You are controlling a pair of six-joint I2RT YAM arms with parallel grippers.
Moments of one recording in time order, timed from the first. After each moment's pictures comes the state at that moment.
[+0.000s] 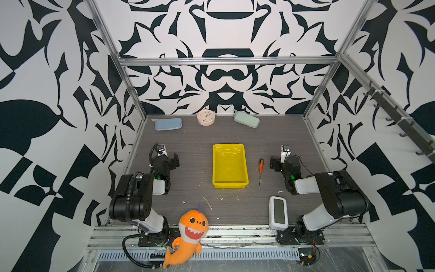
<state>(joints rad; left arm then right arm) 0.00 1.56 0.35 0.84 -0.17 -0.06 0.11 1.57 0.34 0.80 0.17 -0.01</state>
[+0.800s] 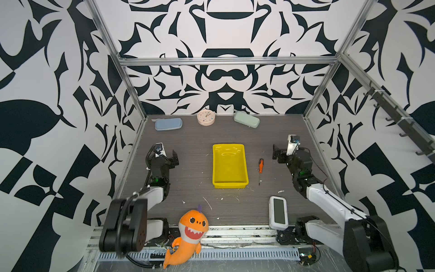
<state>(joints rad) -0.07 1.17 0.35 0.59 -0.24 -0.07 0.16 1.06 0.50 0.34 0.11 0.11</state>
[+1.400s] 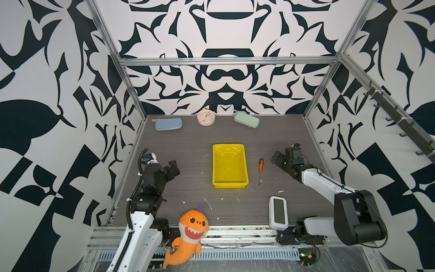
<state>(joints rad) -0.12 0.61 0.46 -0.43 -0.13 -0.57 0.12 1.29 0.63 -0.19 0.15 0.73</state>
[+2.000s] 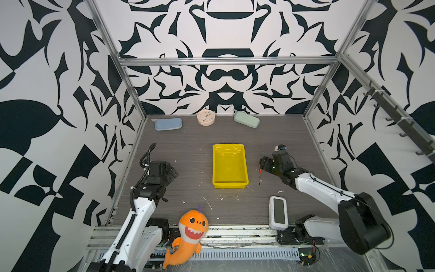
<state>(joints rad) -0.12 0.83 0.54 -0.60 -0.20 -0.76 0.40 1.33 0.64 -0.12 0.12 0.65</state>
